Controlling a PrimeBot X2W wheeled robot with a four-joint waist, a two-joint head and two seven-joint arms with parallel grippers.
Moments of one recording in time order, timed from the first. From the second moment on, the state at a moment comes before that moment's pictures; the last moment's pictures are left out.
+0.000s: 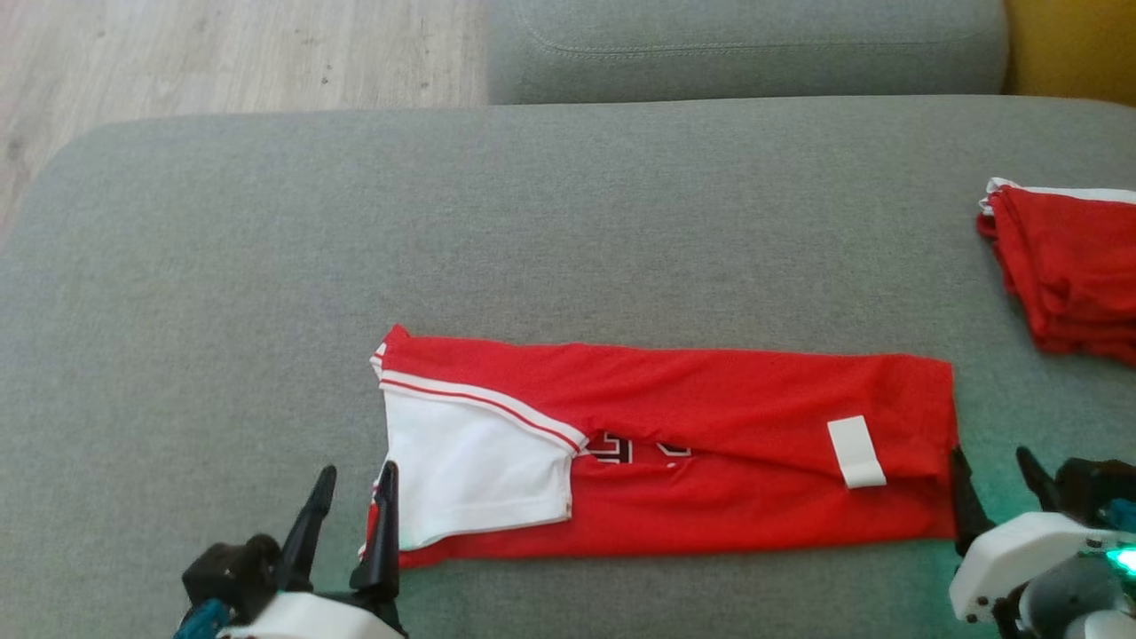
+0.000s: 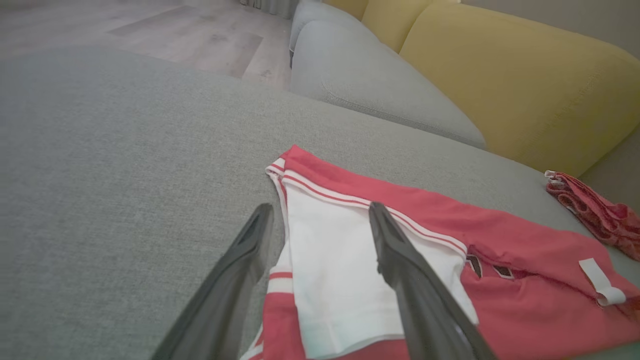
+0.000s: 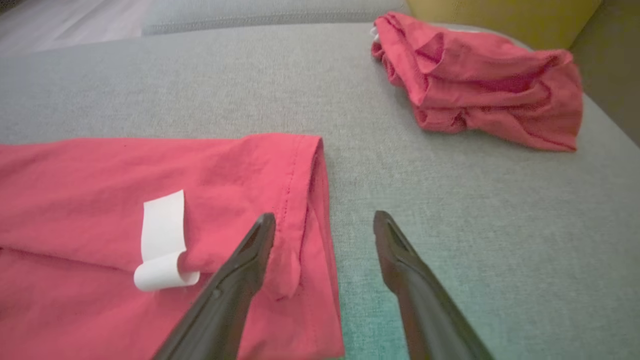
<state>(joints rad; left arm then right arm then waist) 0.01 0.38 -0.59 0.08 -0.80 0.17 -0.20 0.07 -0.07 -0.18 0.19 0.07 0.12 0.17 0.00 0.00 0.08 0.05</state>
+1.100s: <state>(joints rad) 0.01 0.38 -0.58 -0.01 -0.75 0.26 -0.21 -0.09 -0.11 -0.17 0.26 0.17 0.12 0.61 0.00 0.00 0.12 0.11</state>
